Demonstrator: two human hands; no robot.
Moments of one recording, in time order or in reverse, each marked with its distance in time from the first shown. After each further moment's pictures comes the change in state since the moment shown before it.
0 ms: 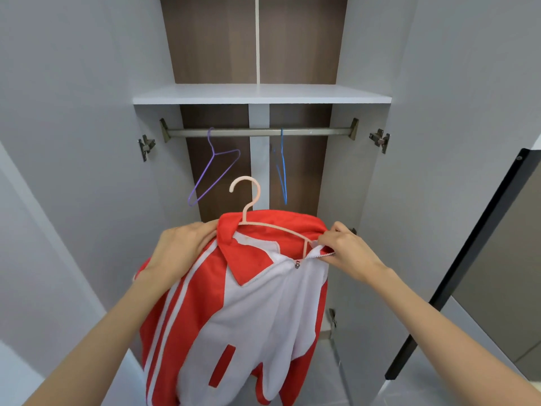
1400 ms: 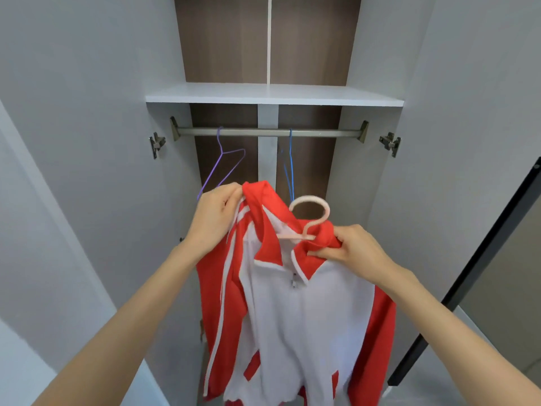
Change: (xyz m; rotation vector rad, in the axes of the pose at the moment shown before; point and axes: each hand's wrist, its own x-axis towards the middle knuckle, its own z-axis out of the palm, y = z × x) left_hand 0.053 0.040 -0.021 -0.575 0.235 -0.106; right_hand 0.002 -0.042 -0.037 0.315 0.107 0.056
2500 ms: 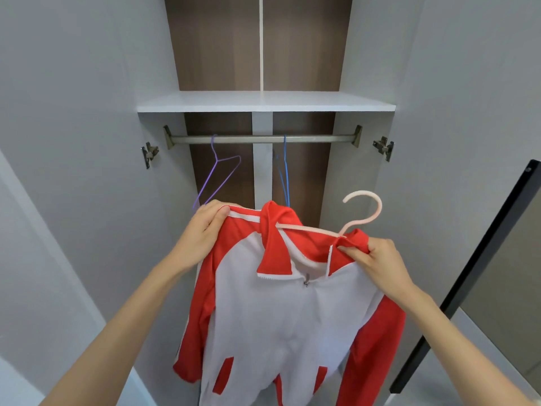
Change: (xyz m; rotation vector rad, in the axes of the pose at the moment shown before) left_hand -0.010 -0.025 -0.001 -0.134 -0.172 -0.012; right_hand -0.022 0.041 -0.007 0.190 0.269 0.232
